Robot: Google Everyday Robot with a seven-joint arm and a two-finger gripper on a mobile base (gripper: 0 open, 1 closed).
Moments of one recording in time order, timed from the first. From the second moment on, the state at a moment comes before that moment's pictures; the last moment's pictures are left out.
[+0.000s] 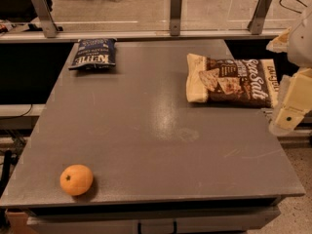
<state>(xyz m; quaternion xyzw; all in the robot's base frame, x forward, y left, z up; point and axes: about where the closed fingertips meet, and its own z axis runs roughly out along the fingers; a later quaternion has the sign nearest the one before) 0.438 -0.217 0.976 -0.60 0.78 -0.03 0.16</state>
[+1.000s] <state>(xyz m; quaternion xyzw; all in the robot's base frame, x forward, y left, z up) 0.527 -0.242 0.946 -0.60 0.77 -0.04 0.21</state>
